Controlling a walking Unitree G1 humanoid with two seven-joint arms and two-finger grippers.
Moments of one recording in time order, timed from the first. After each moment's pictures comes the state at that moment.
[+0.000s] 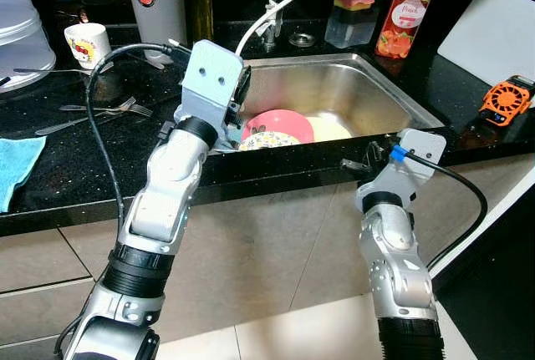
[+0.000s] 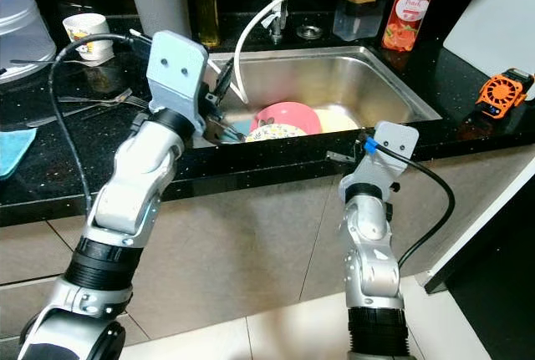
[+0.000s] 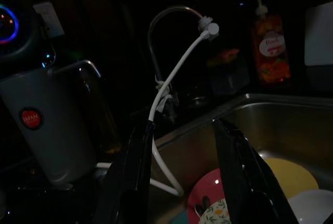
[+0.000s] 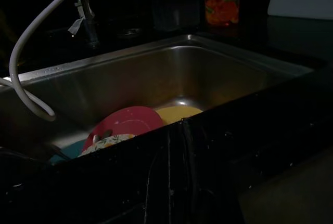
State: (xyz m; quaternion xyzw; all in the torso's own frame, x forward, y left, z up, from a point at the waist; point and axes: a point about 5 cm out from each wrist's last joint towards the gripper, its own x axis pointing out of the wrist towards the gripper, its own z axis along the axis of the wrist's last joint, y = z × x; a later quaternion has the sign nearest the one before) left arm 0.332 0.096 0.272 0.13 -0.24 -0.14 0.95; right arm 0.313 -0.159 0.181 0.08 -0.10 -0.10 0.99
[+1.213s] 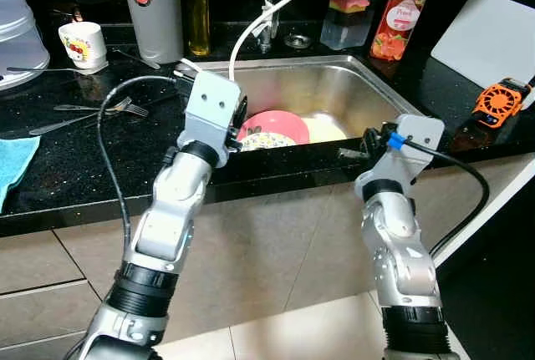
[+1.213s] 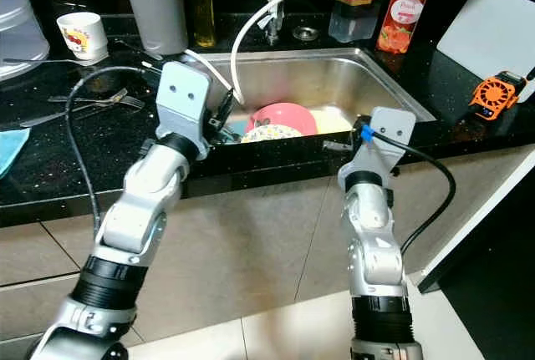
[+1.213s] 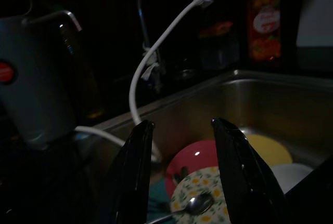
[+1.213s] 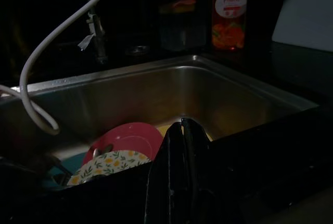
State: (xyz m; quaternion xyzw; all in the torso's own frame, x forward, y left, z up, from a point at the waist) left arm 0.330 0.086 0.244 0.09 -0.19 -0.13 0.97; right arm 0.319 -0.159 0.198 0.07 -0.13 -0.07 0.99
